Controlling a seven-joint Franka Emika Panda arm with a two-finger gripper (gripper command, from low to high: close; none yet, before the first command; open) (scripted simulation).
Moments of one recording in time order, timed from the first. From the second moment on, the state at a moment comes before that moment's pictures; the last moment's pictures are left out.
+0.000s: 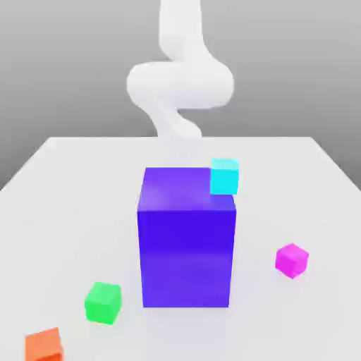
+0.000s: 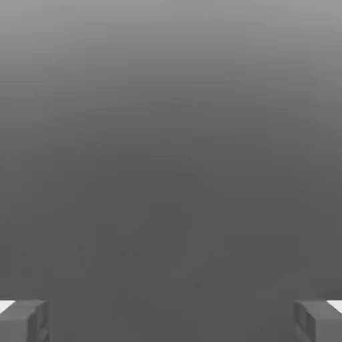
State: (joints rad) arm 0.06 -0.74 0.00 -2.34 -0.01 2.34 0.70
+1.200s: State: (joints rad) arm 0.69 0.21 0.03 -2.81 -0.04 3.02 -0.63
